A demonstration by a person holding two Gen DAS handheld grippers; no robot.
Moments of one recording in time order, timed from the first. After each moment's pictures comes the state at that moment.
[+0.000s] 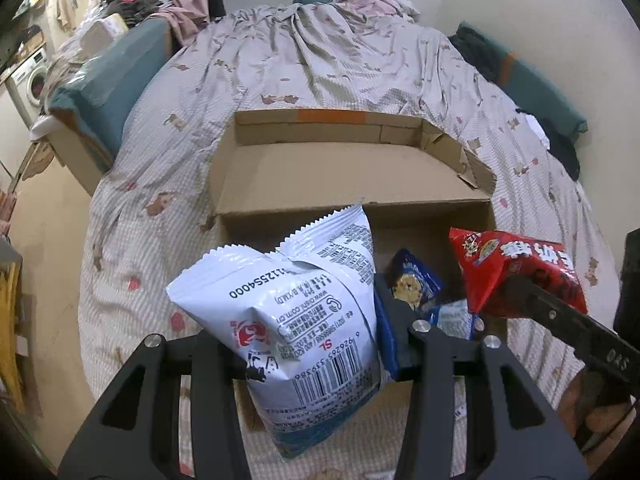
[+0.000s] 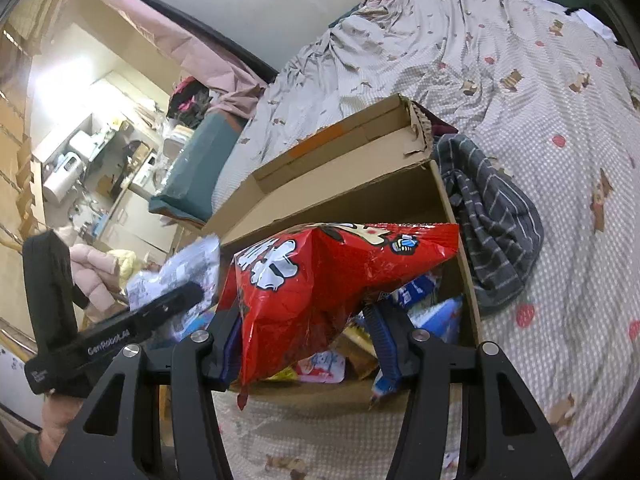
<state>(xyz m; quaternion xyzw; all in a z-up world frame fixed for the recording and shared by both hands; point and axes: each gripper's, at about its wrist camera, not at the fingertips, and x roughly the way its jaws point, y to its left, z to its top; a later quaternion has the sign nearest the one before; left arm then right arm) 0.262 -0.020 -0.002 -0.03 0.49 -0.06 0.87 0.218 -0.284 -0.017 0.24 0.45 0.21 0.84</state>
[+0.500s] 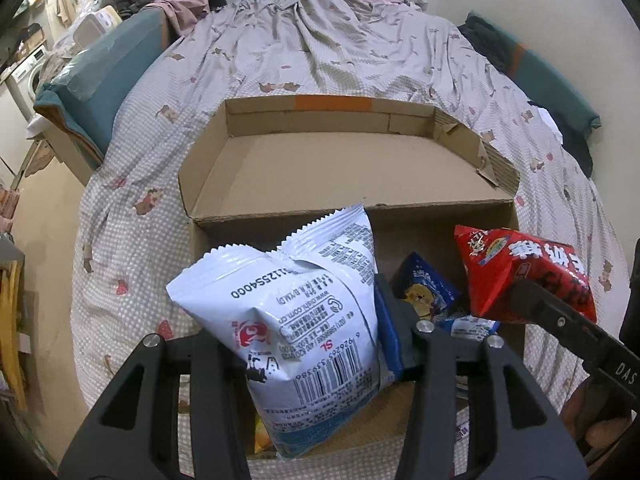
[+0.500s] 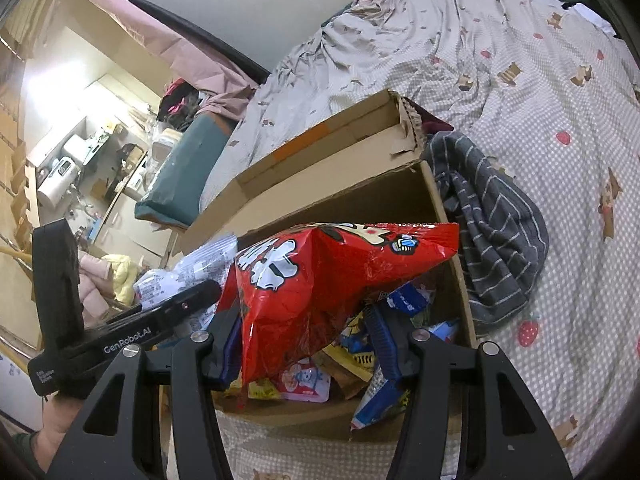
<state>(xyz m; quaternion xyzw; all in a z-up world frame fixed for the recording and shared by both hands) 0.281 -0.031 -0.023 -0.03 0.51 -0.04 0.86 0.240 -0.287 -0.038 0.25 0.45 0.20 0.83</state>
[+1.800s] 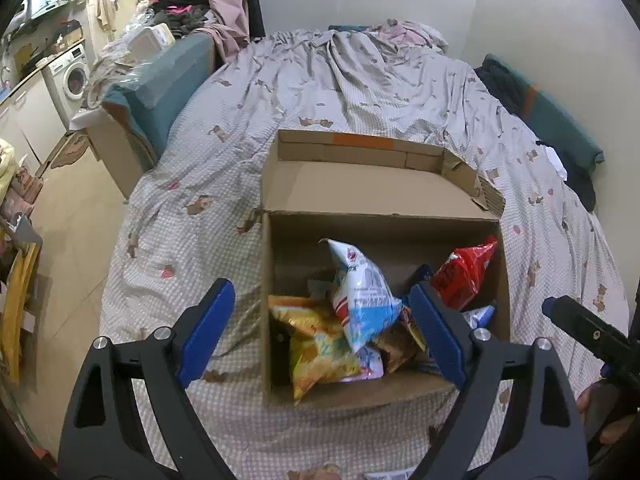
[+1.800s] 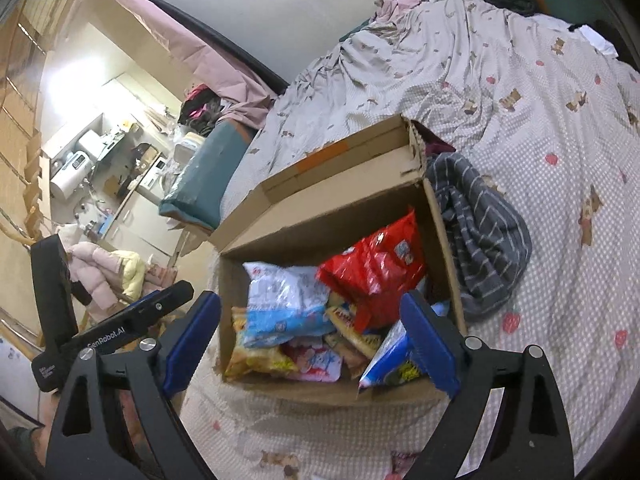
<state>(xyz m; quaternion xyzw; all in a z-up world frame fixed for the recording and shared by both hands) 0.214 -0.002 0.025 -0.05 0.45 0.01 0.89 0.198 -0.300 0.000 0.24 0.42 0.23 0.84</state>
